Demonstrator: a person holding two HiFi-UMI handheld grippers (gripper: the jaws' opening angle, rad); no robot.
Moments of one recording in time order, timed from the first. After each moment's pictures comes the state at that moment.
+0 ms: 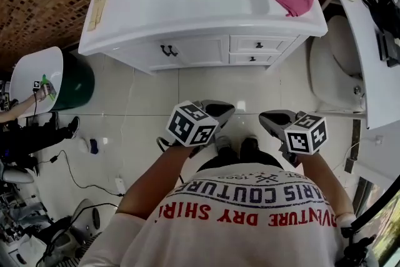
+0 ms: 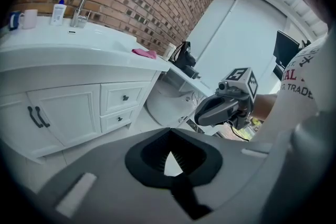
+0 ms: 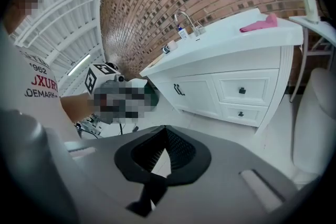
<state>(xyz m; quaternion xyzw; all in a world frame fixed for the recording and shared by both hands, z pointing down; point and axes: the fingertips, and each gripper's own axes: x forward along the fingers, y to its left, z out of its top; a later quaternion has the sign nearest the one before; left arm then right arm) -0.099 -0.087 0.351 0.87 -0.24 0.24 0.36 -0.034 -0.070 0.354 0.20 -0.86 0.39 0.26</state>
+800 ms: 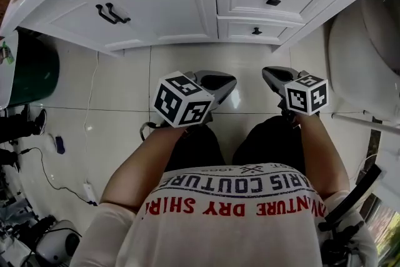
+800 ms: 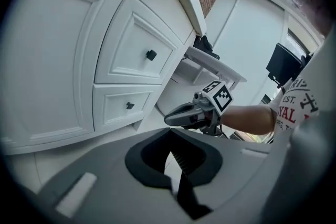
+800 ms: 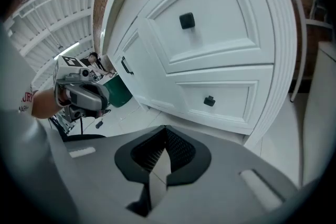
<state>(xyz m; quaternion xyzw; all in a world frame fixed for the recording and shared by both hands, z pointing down) -0.072 -0.184 0.680 0.89 -0.25 0.20 0.33 -0.002 -0.228 0.751 0.26 -0.87 0.33 0.25</state>
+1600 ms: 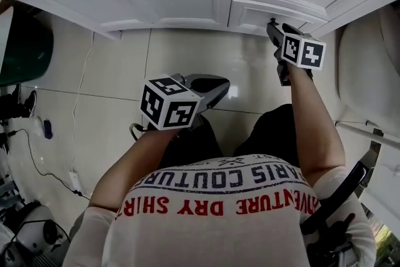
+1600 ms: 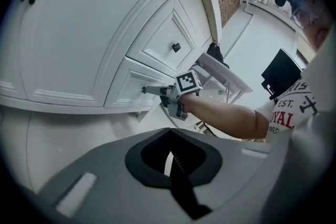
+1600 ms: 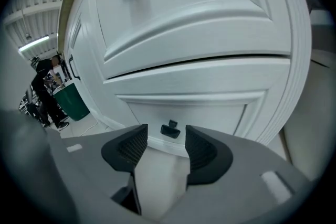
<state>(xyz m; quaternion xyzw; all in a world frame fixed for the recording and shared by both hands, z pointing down) -0.109 -0.159 0.747 0.86 -0.28 0.14 0.40 -0.006 -0.361 0.829 0.45 -0.81 0.29 0.24</state>
